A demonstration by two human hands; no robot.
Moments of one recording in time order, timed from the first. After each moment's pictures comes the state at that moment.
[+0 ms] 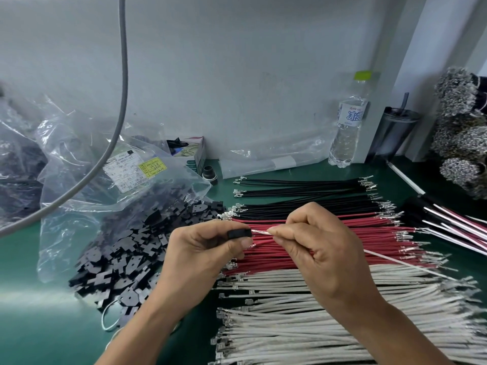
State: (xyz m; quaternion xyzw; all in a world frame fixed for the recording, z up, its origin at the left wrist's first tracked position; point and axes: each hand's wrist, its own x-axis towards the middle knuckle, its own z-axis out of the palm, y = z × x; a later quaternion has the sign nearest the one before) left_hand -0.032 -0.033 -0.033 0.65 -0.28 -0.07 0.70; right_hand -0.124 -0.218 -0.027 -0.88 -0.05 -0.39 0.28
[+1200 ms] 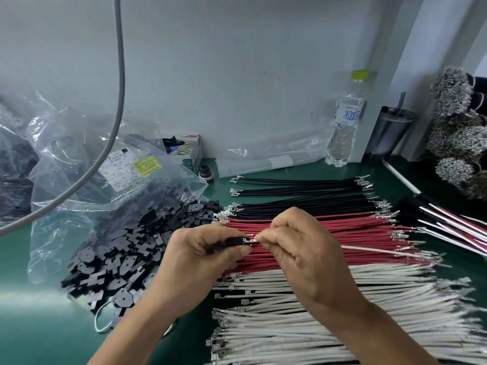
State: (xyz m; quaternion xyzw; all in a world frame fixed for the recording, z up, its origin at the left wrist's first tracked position) left_hand -0.027 -0.027 -0.039 0.73 -0.35 -0.02 0.59; right_hand -0.113 -0.213 -0.037 -0.89 -0.11 -0.39 0.23
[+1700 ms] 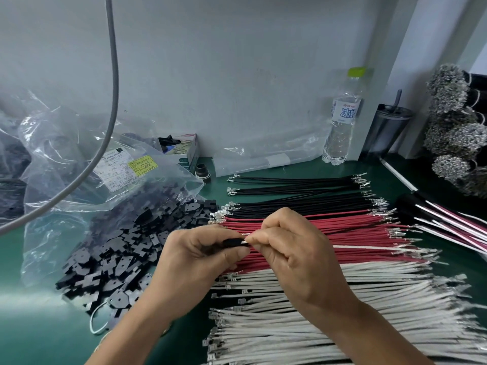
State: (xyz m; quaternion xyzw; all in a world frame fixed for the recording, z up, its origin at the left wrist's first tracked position) left_hand -0.026 -0.029 -0.043 0.70 -0.35 -0.05 0.62; right_hand -0.113 -0.206 -0.037 -0.88 -0.10 -0.38 0.26
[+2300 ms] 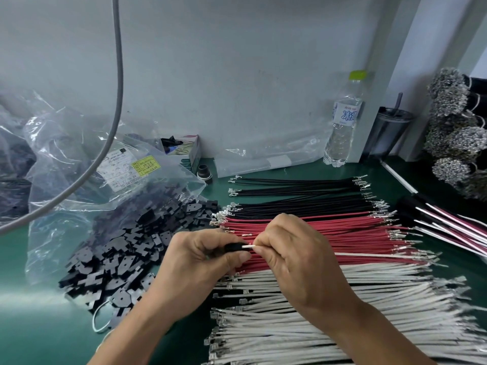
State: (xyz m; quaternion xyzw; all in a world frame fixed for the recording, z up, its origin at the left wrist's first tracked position) left_hand -0.029 -0.027 -0.041 0.71 -0.36 -0.07 0.61; right_hand -0.112 -0.207 -0.041 -0.90 -0.10 -0.37 0.19
